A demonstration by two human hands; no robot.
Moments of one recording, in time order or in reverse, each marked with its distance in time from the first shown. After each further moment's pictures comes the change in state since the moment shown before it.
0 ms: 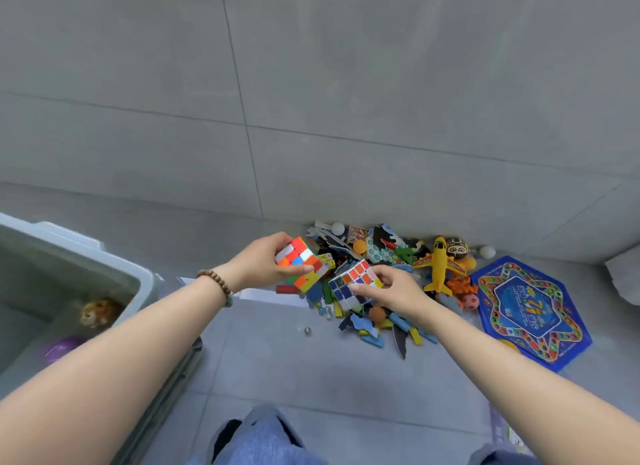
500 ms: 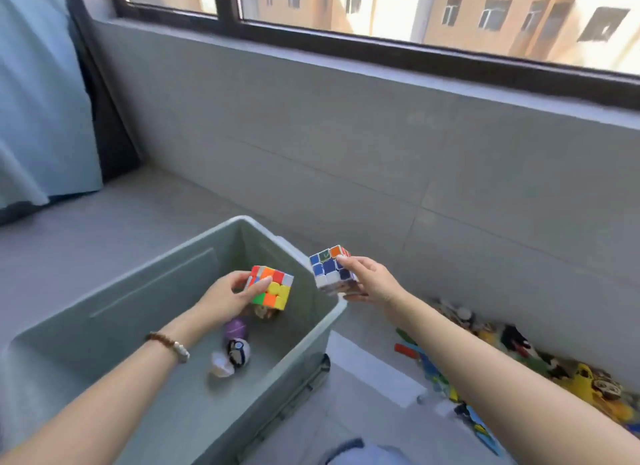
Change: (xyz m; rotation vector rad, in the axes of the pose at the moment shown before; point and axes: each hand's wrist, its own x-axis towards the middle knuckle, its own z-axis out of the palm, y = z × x) left_hand -0.265 -0.163 -0.137 -0.547 0.614 -0.358; right_hand -0.026 -0.235 0.232 0.156 -0.322 -0.183
